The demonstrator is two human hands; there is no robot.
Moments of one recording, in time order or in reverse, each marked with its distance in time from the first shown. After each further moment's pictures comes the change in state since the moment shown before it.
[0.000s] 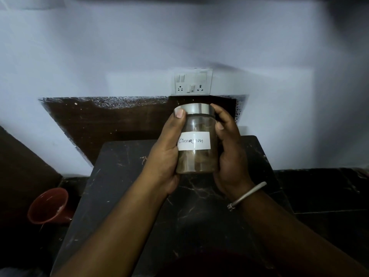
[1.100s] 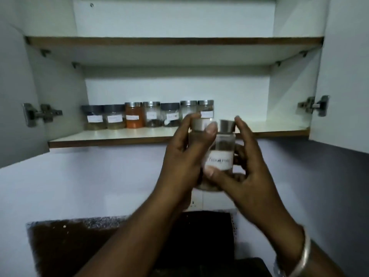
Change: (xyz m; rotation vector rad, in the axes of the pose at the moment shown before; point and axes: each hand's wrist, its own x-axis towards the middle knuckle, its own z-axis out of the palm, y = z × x) left_hand 0.058 0.179 0.149 0.320 -0.254 0.669; right_hand 0.104 -0.201 0.033 -0.603 -0.089 -0.564
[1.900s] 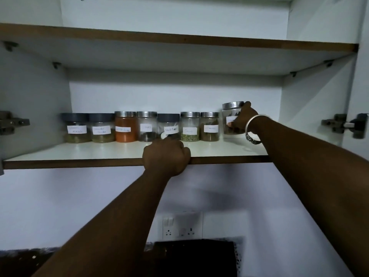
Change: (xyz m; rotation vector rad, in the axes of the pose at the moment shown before) left_hand 0.205 -0.119 -0.107 1.698 0.149 0.204; right_hand 0.344 0.183 -0.048 -0.630 -0.030 0.497
